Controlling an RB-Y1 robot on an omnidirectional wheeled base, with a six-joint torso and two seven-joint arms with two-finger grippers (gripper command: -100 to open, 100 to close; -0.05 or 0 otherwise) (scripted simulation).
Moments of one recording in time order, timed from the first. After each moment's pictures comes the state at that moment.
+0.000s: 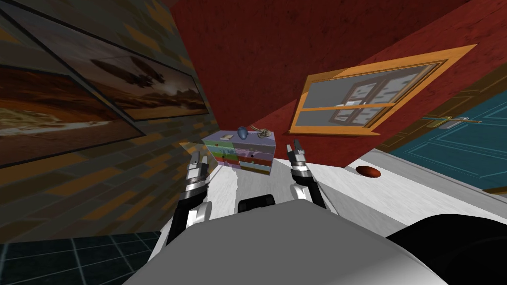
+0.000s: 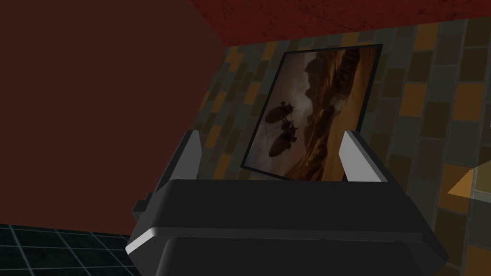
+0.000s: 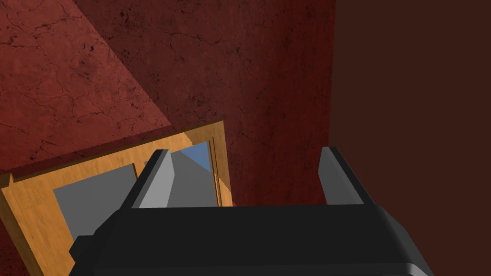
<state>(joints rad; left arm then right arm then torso) 0.54 0.04 0.02 -2.27 -0.06 -0.37 -0.09 0.54 -0.03 -0.01 -2.22 -0.06 -0.50 0.05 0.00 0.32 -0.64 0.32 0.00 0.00</state>
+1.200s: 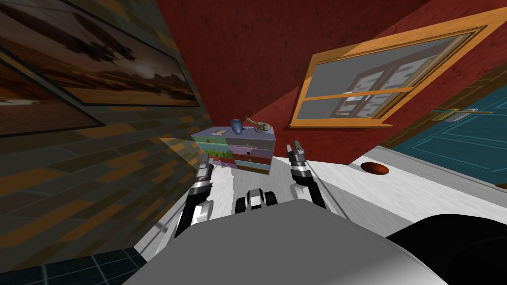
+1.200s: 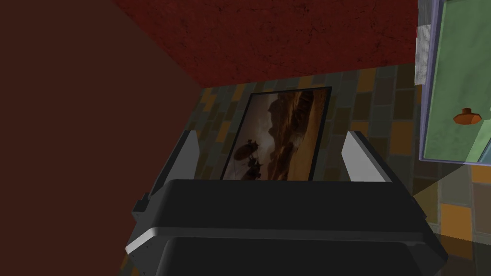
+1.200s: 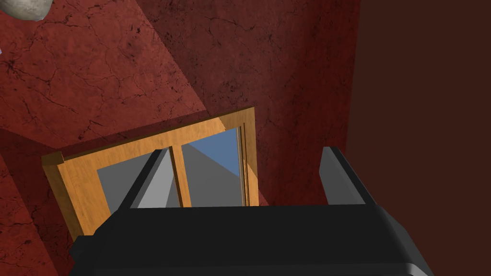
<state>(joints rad) 0.48 0.12 0.01 -2.13 -0.07 -0.39 -0.10 0.54 -0.03 -0.01 -2.22 -0.06 -0.50 0.05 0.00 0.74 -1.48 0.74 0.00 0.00</state>
